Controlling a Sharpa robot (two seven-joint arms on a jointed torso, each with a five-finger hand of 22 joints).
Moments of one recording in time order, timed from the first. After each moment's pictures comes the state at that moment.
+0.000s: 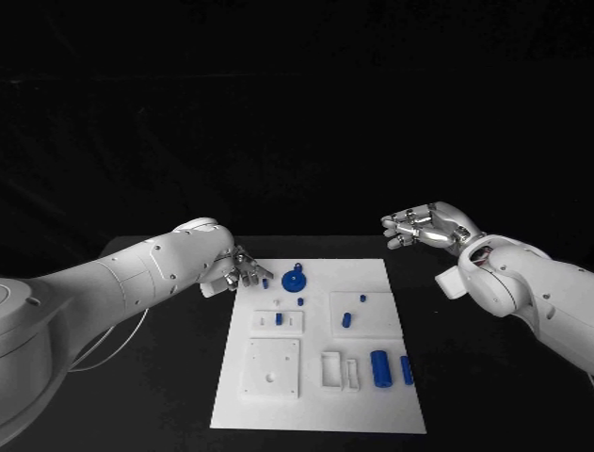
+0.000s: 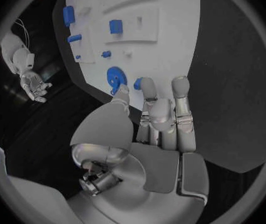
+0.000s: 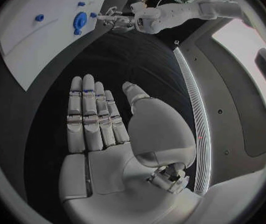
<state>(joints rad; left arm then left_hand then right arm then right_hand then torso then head) 1.34 -0.43 -0.14 0.73 -0.88 0.14 -0.46 1.06 0.05 -0.07 0.04 0.05 1.06 0.01 0.26 0.75 1.34 -0.06 0.68 0.52 1.43 -0.12 1.22 0.94 0.05 1.31 -0.14 0.51 1.31 1.10 -0.64 0.32 1.08 -0.80 -0.12 0.21 1.27 -0.02 0.11 0.07 0.36 1.01 0.14 0.06 0.06 1.22 0.10 0.06 0.06 1.33 0.07 0.07 0.07 0.09 1.18 0.07 0.08 0.07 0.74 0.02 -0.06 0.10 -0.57</state>
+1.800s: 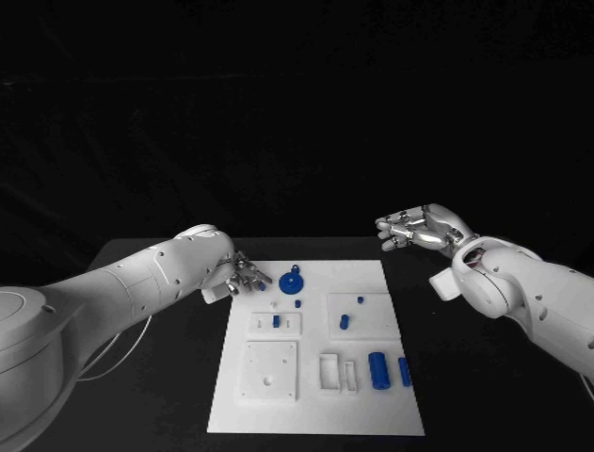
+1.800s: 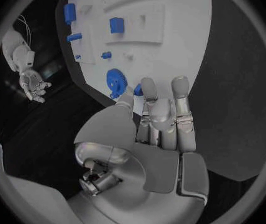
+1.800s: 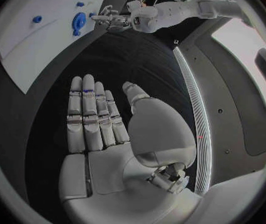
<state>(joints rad) 1.32 -0.39 -0.14 0.66 -0.85 0.16 -0.43 1.11 0.14 -0.05 -0.02 0.05 1.05 0.01 0.27 0.74 1.33 -0.06 0.69 0.52 1.43 -0.12 1.22 0.93 0.05 1.31 -0.14 0.51 1.31 1.10 -0.63 0.32 1.09 -0.79 -0.12 0.21 1.27 -0.02 0.11 0.07 0.36 1.01 0.14 0.06 0.06 1.22 0.10 0.06 0.06 1.33 0.07 0.07 0.07 0.09 1.18 0.07 0.08 0.07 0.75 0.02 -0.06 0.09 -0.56</state>
